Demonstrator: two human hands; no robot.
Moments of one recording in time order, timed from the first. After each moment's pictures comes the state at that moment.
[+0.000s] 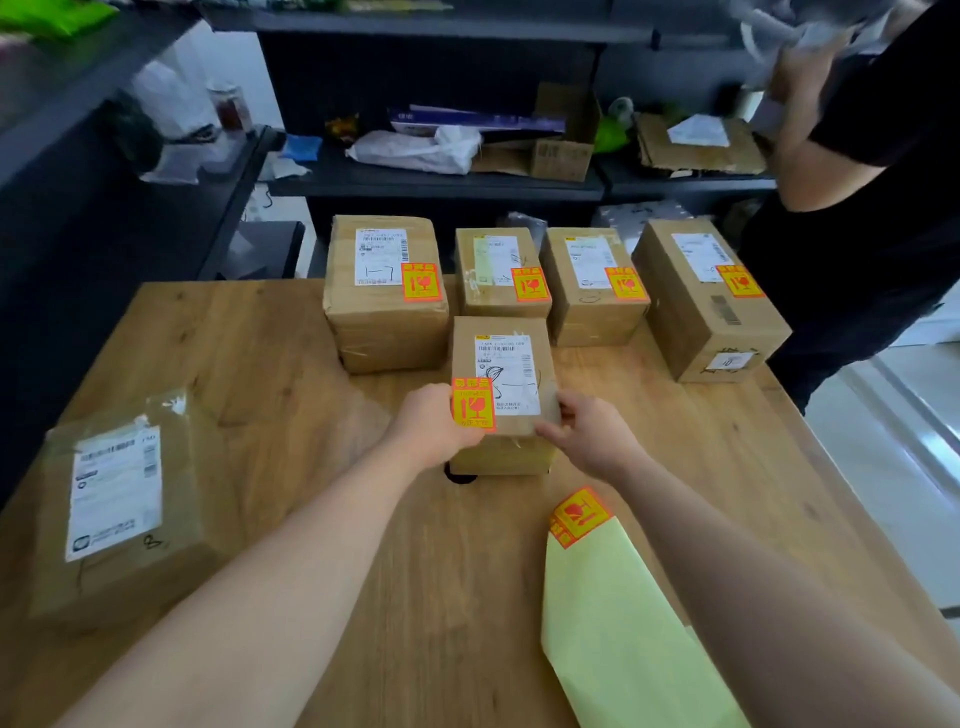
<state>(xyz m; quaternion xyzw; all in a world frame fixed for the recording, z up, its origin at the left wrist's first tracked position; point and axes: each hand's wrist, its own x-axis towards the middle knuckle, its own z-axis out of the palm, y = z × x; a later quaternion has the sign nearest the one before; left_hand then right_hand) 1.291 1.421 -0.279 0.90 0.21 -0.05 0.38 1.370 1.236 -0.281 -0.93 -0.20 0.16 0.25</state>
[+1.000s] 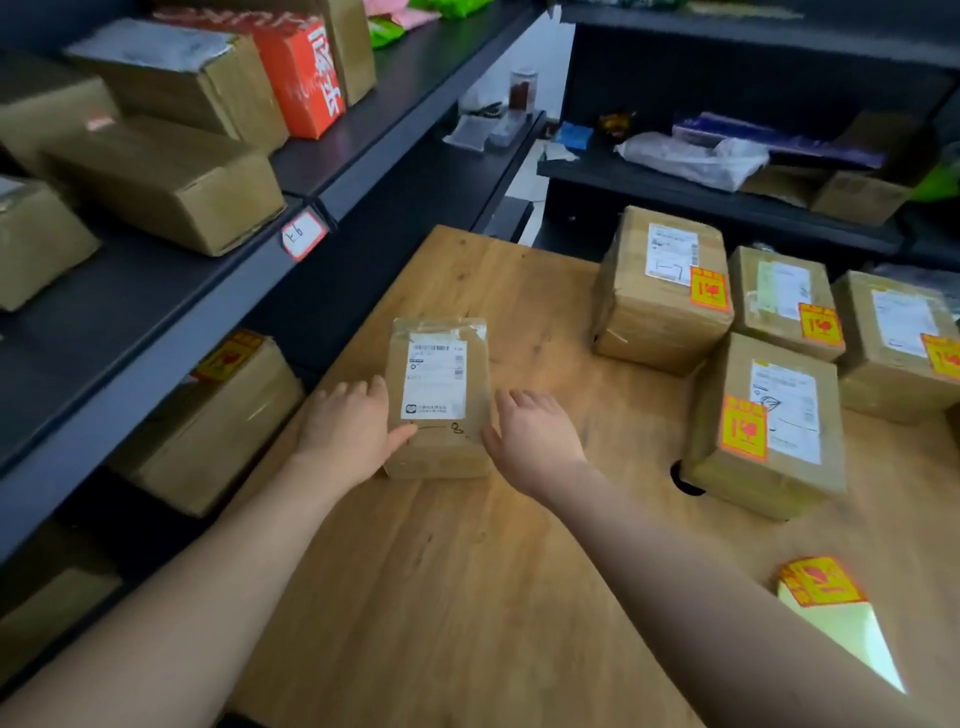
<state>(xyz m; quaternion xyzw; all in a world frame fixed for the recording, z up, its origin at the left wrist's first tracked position) 1.010 1.615 -0.268 0.92 0.39 -0.06 -0.03 1.165 1.481 -0.281 -0.84 -0.54 0.07 0.05</state>
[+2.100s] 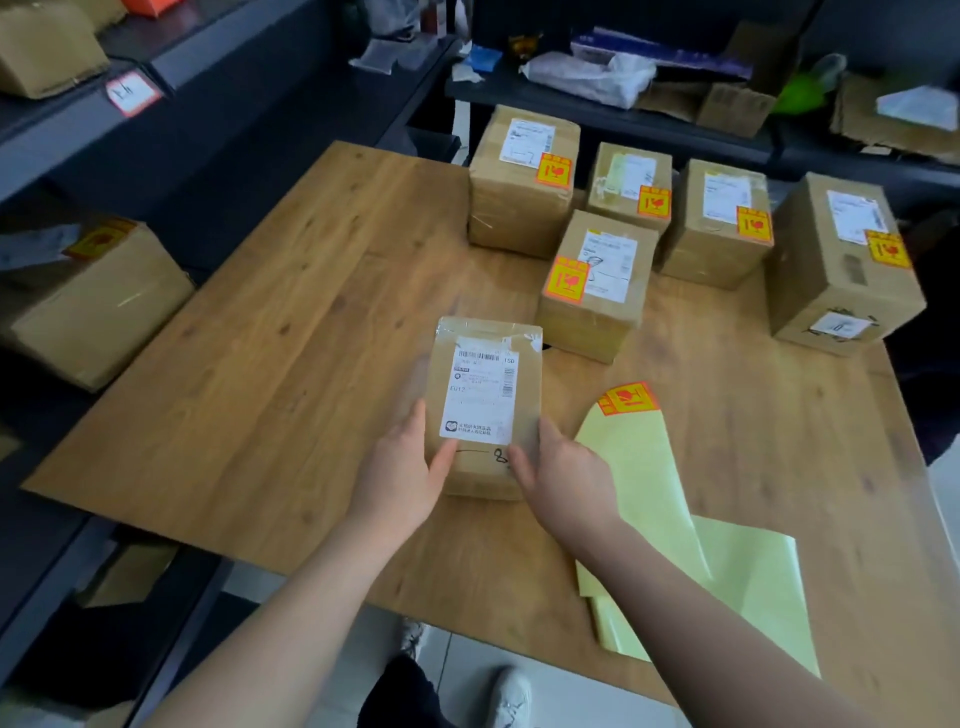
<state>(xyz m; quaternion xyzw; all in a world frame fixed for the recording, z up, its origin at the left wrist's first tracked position) 1.033 1.301 -0.300 0.86 0.40 0.09 0.30 1.159 1.181 -0.307 -0.90 -0.40 0.10 0.15</state>
